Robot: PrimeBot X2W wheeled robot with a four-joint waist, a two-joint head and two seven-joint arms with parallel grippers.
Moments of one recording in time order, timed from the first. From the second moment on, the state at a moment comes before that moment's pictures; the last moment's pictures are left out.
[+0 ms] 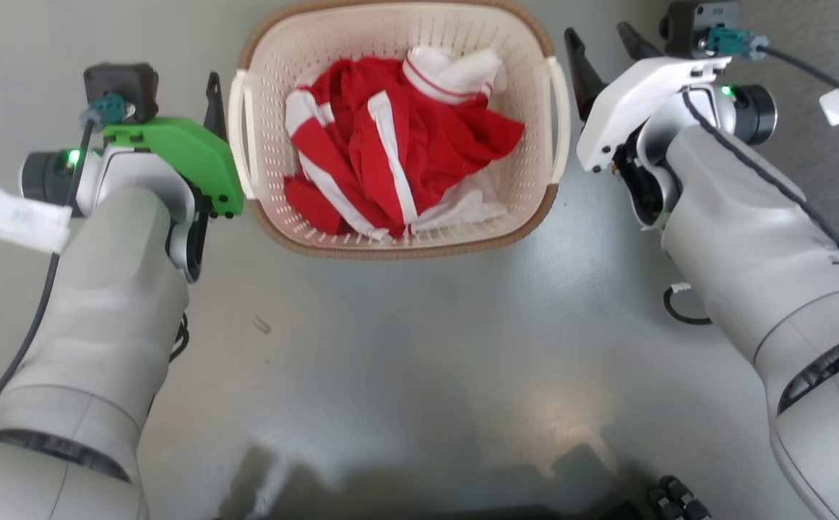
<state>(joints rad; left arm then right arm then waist) -1.04 0.05 -0.63 1.15 -0.64 0.03 -0.25 -1.10 -0.06 0.84 1.19 0.83 0.00 -0.25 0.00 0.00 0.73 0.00</state>
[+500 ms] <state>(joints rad) -0.84 0.12 -0.49 0.86 -0.62 0.05 -0.26 -0.97 -0.11 0.73 0.94 0.73 -0.04 -0.25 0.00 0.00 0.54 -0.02</state>
